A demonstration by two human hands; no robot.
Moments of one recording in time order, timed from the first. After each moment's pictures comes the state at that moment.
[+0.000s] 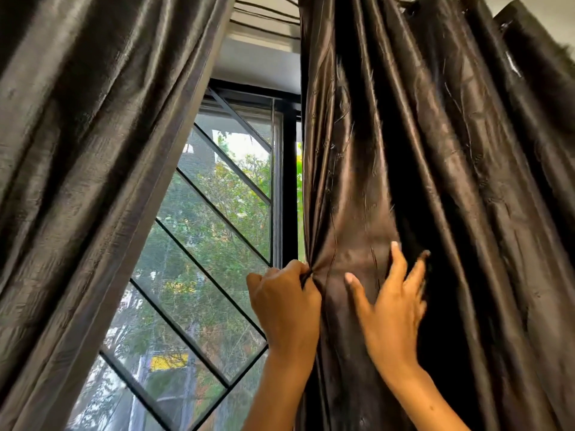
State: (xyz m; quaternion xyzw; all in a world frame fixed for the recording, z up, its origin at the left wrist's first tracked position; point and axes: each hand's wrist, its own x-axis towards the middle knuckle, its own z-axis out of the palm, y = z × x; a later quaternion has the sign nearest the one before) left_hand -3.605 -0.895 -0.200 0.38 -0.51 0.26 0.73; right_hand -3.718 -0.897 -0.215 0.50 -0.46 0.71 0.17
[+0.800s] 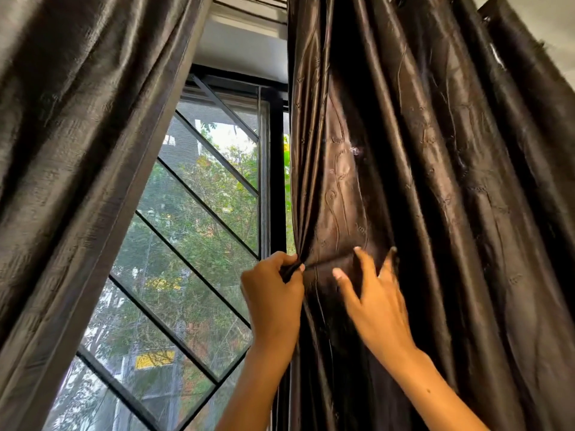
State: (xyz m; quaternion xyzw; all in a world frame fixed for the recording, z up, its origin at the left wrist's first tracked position) left_hand -3.596 -0.900 -0.194 0.30 -0.57 0.08 0.76; right_hand -3.731 -0.905 -0.216 0.60 -0.51 0.60 0.15
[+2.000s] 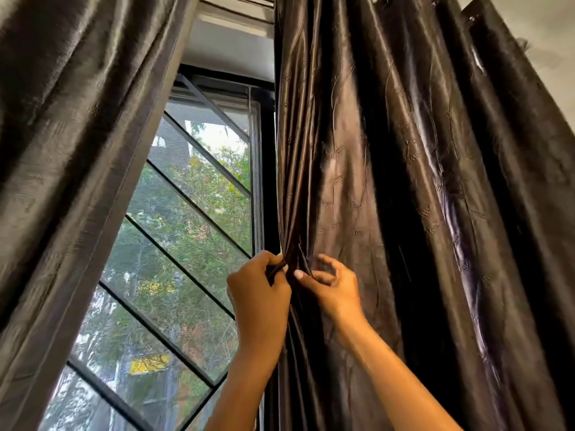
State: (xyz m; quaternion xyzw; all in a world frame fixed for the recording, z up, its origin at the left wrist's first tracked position) left_hand -3.585 -0.898 -0.196 0.30 -0.57 0.11 0.76; right_hand -3.696 -0.941 -0.196 0.56 -0.31 0.73 -0.24
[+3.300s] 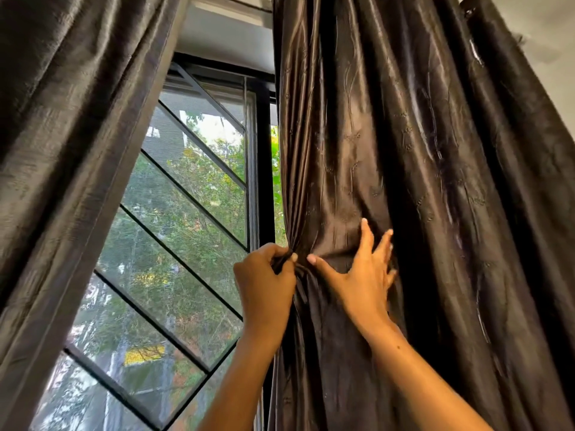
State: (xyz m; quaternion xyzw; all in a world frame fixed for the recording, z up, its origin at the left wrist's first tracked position) left_hand -3.597 -0.899 -0.196 0.29 -0.60 0.09 0.74; right_hand -3.727 -0.914 -0.201 0.53 -0.51 0.66 0.11
